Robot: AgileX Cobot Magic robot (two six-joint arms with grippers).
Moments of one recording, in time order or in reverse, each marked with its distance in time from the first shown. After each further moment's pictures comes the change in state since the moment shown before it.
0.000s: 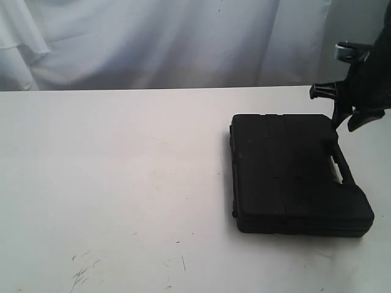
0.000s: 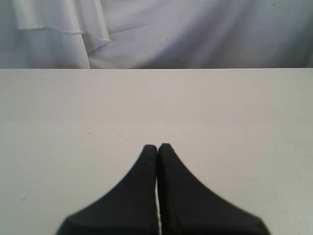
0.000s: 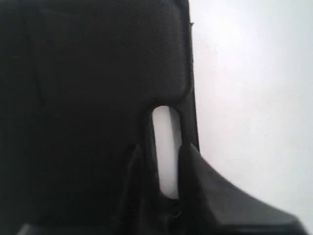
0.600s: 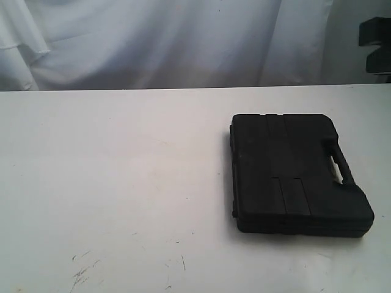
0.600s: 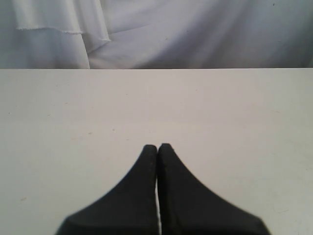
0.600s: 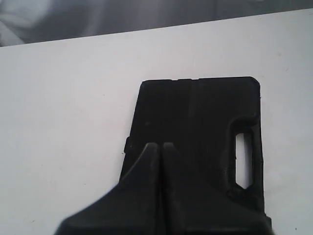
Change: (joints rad) left arm 0.000 0.000 0.000 0.000 0.000 0.000; right arm 0.135 -0.880 0.552 0.122 -0.351 -0.049
